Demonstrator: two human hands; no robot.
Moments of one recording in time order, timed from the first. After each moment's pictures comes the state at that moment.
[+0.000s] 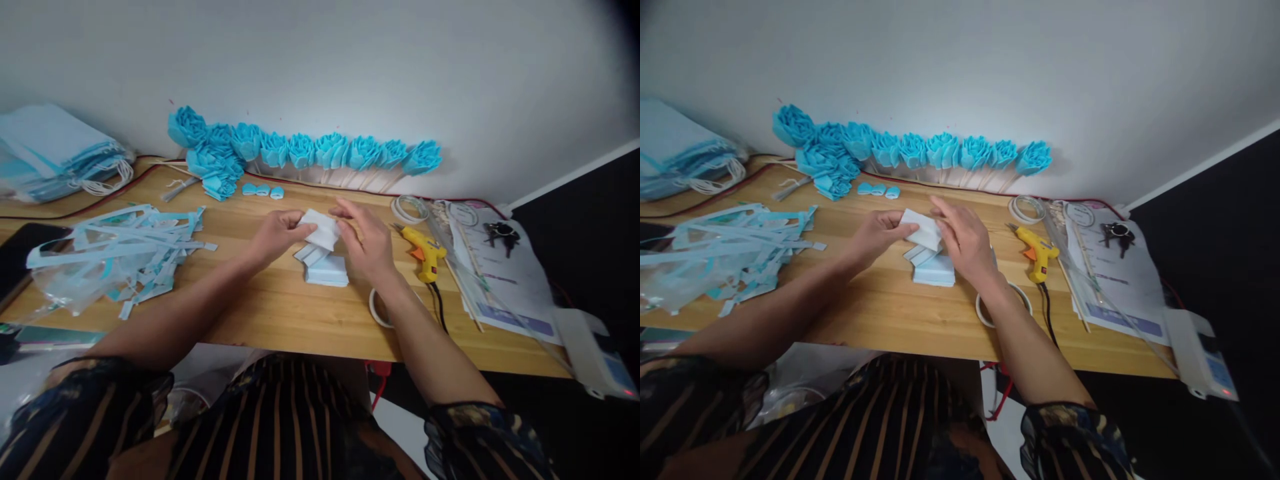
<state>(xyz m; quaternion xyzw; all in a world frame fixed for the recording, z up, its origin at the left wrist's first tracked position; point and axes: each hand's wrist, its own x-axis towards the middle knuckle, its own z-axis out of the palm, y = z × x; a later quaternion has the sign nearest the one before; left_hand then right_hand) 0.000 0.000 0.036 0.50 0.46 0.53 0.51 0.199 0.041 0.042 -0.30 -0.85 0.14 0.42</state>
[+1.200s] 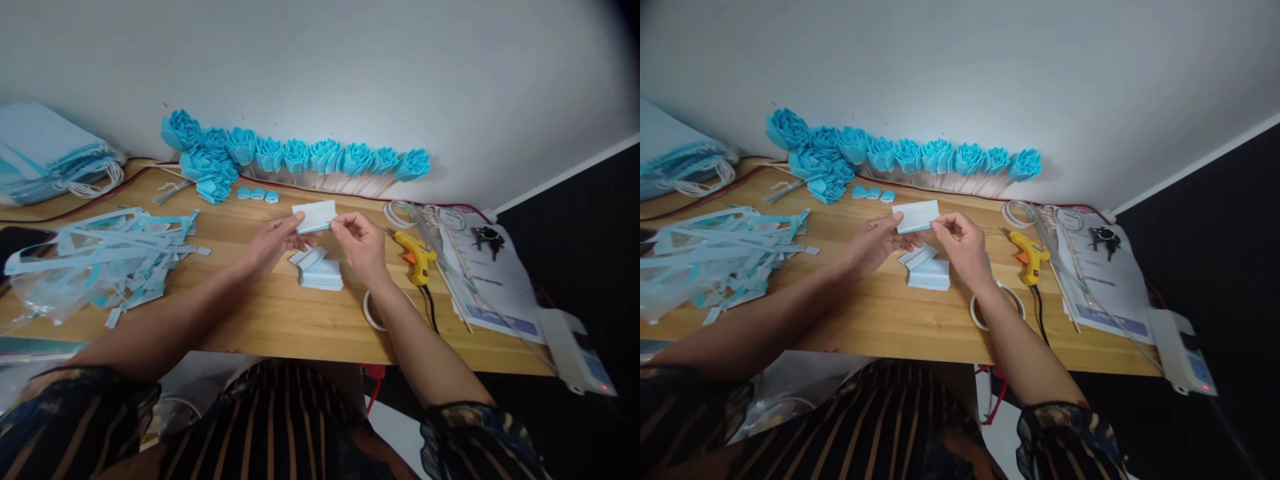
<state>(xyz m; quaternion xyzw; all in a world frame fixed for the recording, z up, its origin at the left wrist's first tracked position) 0.007 -0.003 0.032 0.39 0.39 0.56 0.61 0.189 0.044 0.033 -0.38 -0.69 0.38 0.49</state>
